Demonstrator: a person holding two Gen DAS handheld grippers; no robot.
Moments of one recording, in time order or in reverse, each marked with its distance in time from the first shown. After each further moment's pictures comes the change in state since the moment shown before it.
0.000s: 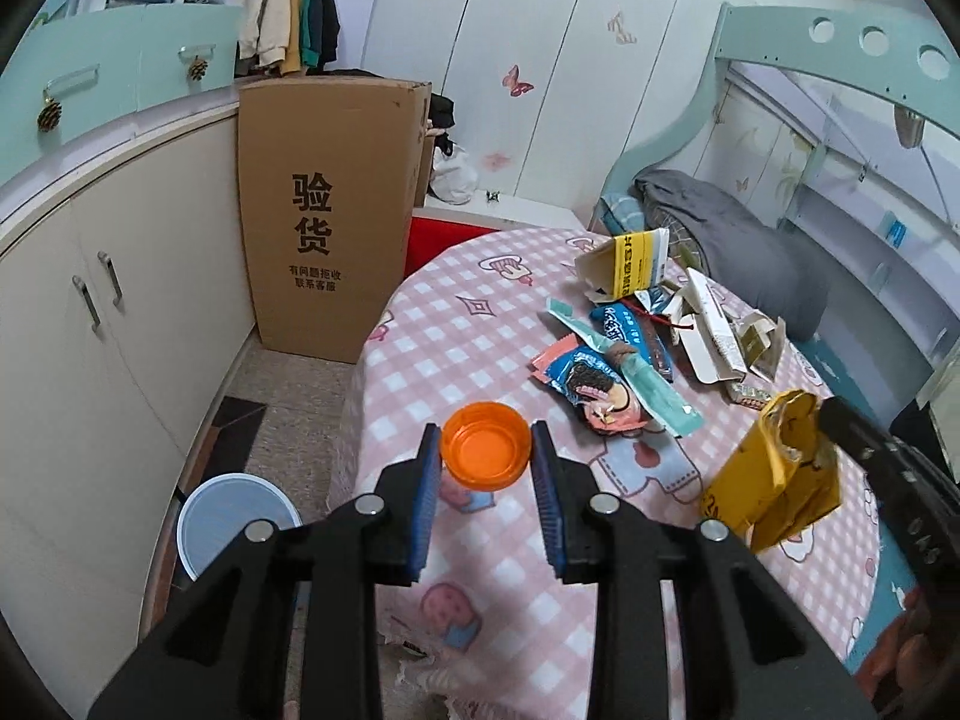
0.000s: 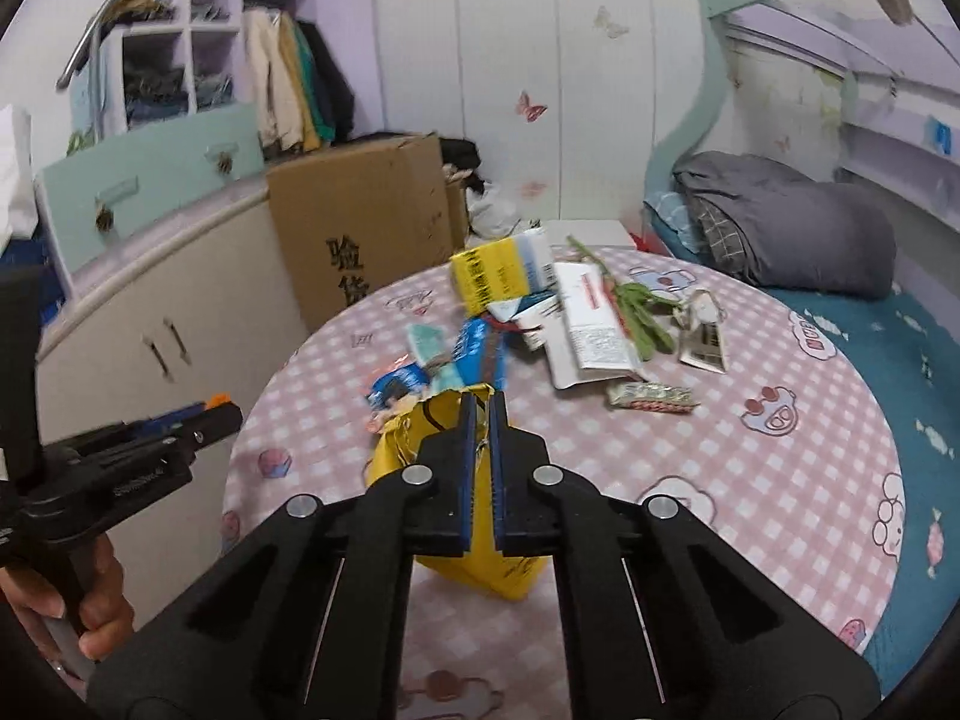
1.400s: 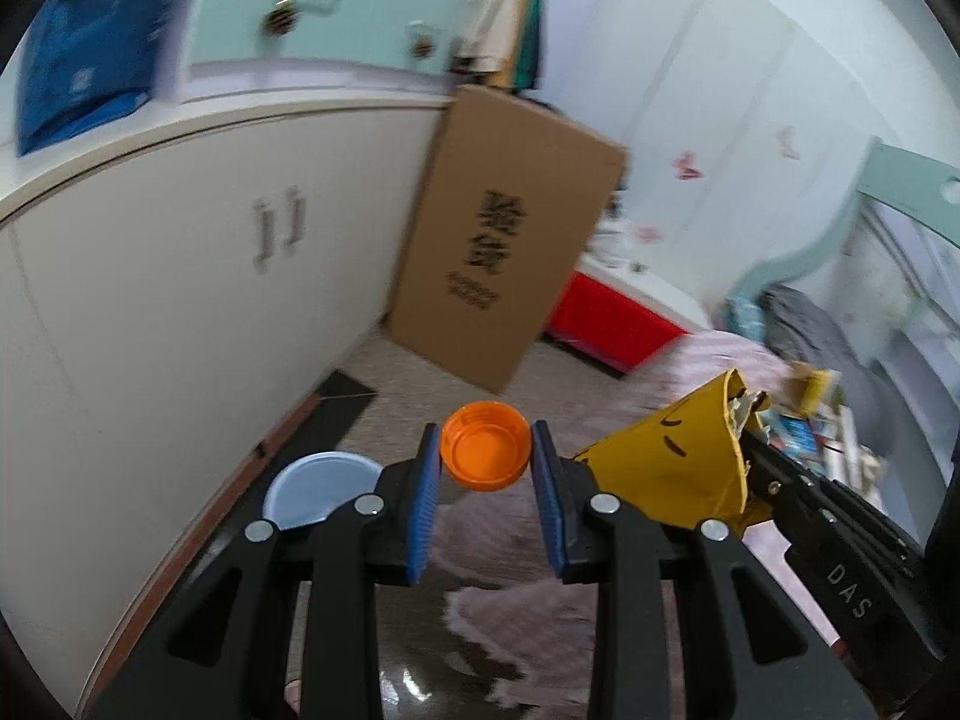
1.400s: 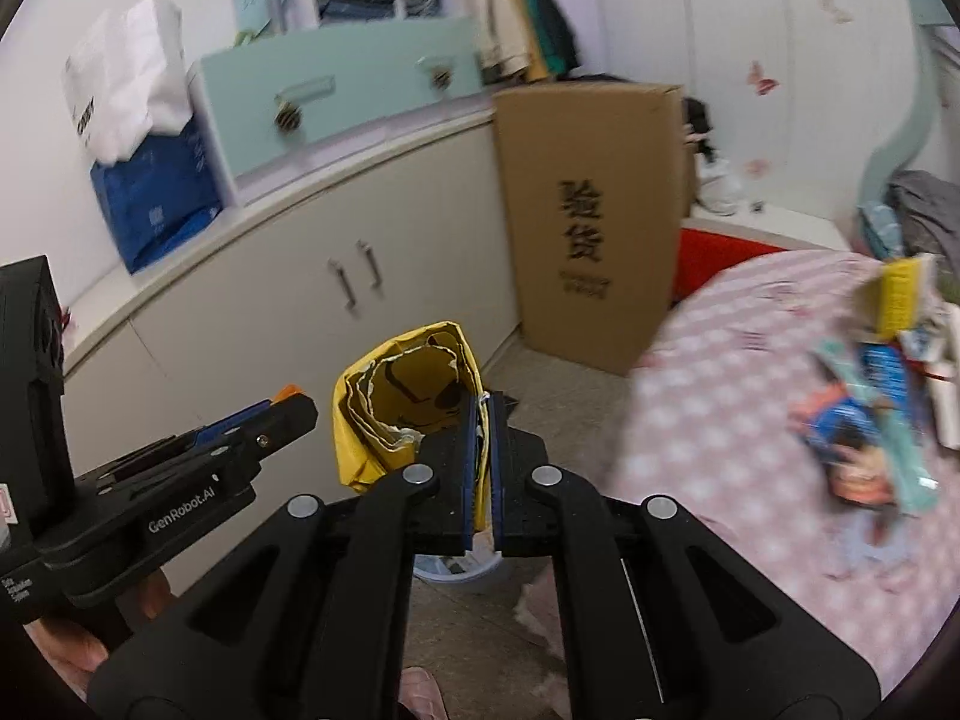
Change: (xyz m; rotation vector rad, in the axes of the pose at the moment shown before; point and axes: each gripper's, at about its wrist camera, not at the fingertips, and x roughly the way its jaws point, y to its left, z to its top) left arm -0.047 0.184 -0.018 -0.339 -0.098 0.222; right arm 0.091 0.228 0.000 -0.193 0.117 0.448
